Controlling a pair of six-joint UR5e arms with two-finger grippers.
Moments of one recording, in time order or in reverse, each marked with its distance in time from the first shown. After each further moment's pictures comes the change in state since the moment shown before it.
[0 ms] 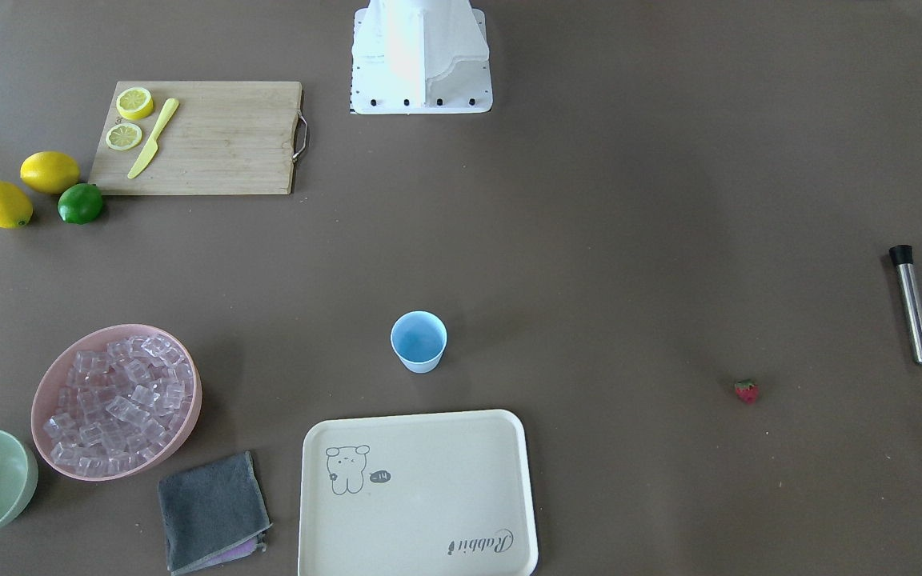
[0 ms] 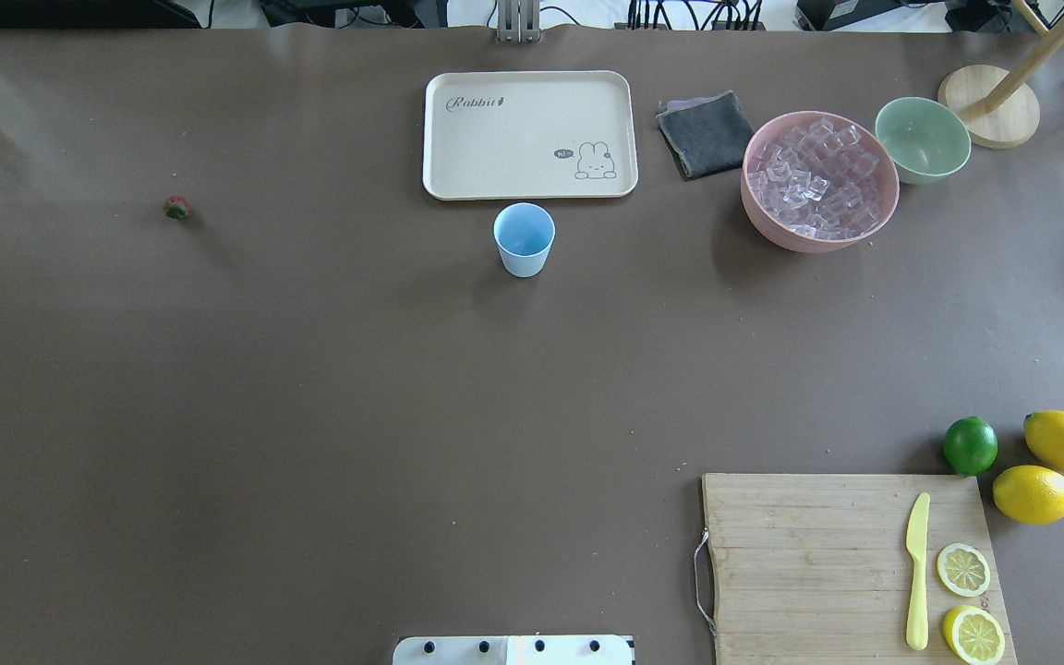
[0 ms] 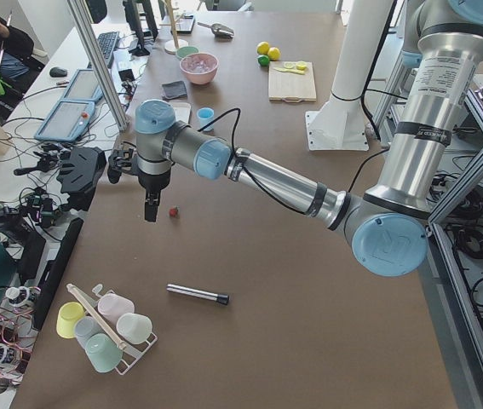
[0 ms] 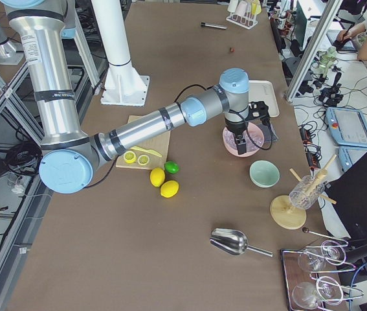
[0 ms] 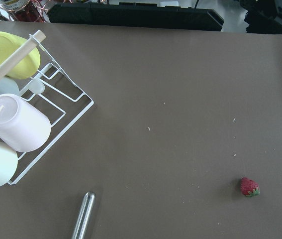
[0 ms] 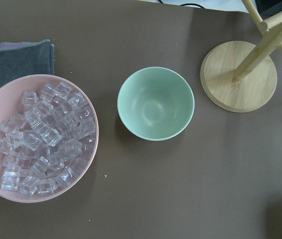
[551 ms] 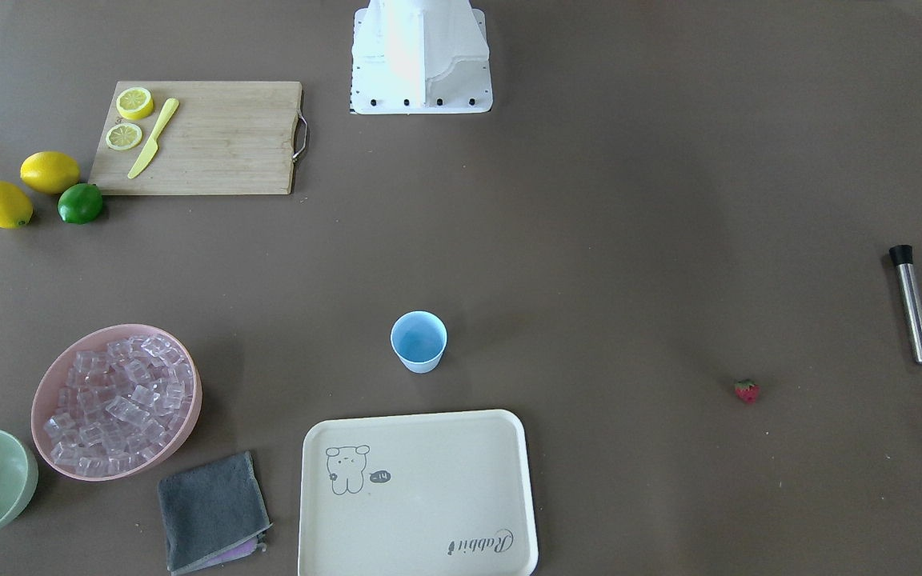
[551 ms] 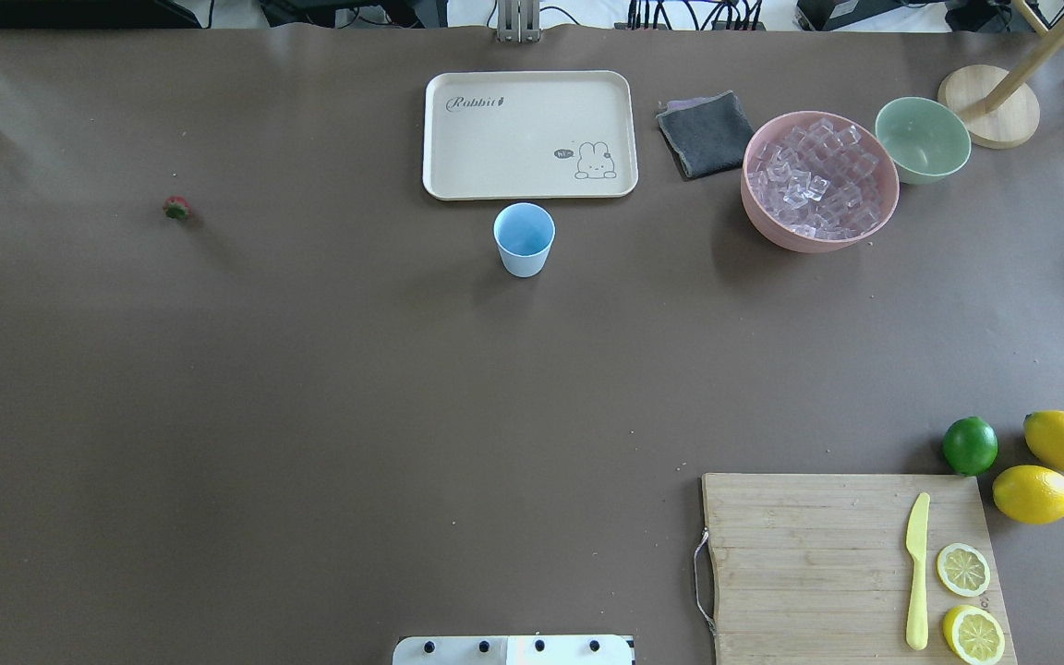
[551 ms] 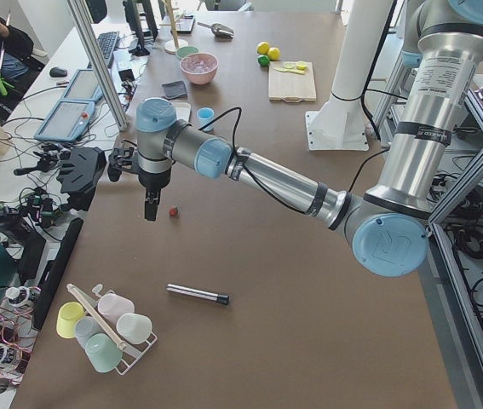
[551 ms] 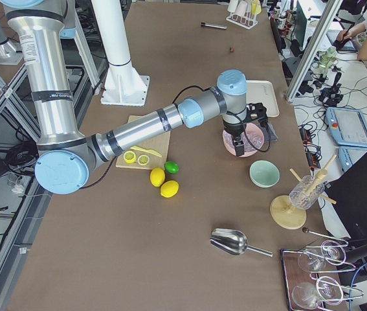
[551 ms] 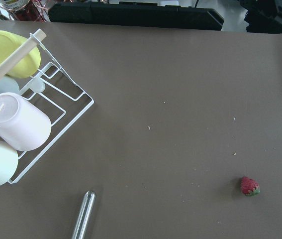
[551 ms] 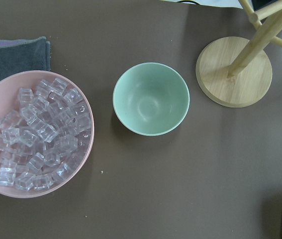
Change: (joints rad) left arm 0.001 -0.001 -0.006 -0.001 0.008 -0.003; right arm 0.006 -0.023 0.014 0.002 0.001 0.000
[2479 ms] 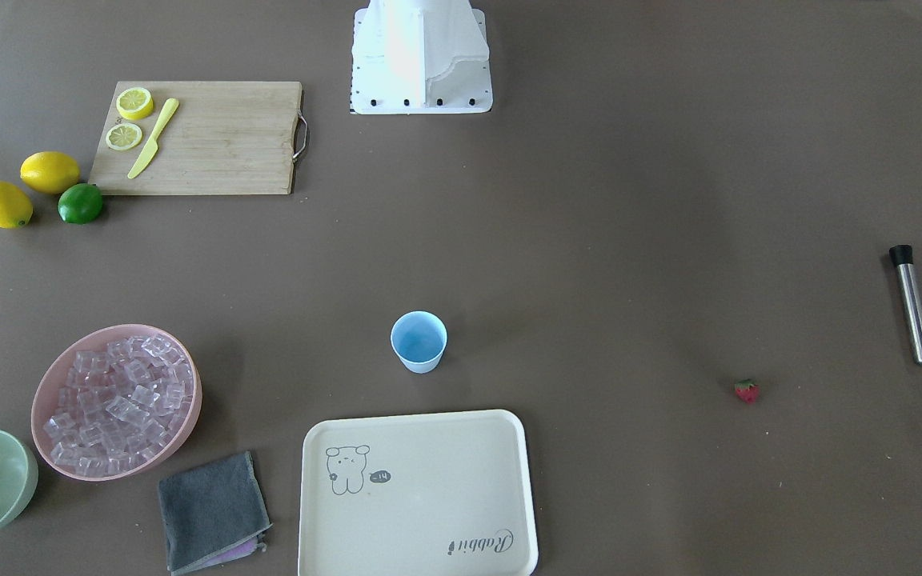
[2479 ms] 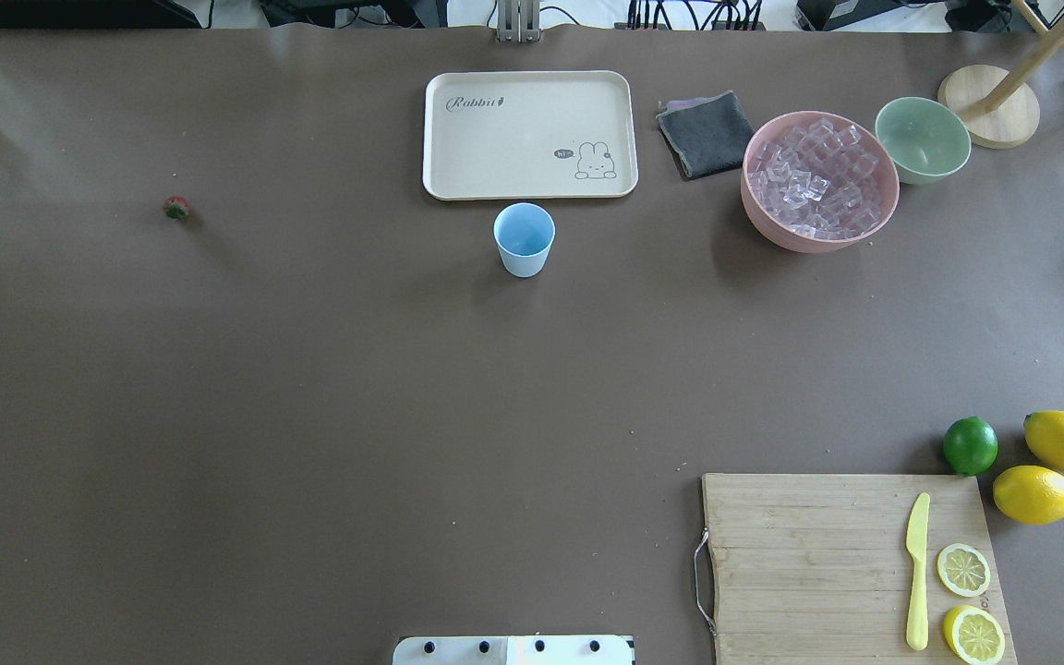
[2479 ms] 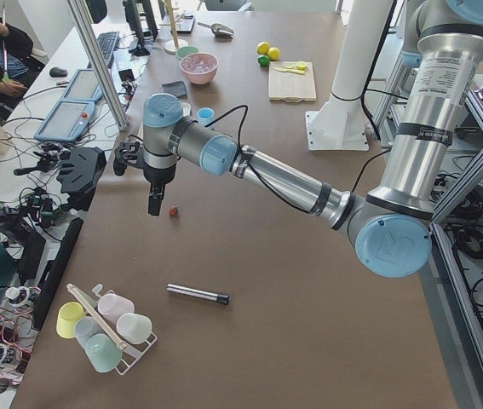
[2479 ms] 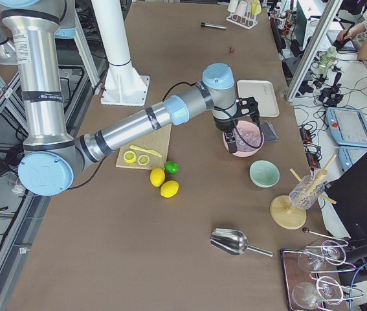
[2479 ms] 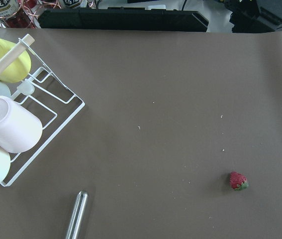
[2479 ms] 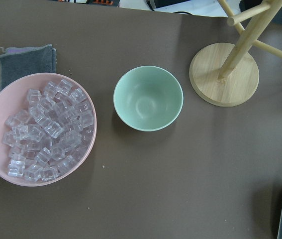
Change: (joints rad) left arm 0.012 0.017 -0.038 -0.007 -0.005 0.003; right arm 0.031 -0.058 0.097 0.000 0.003 0.008
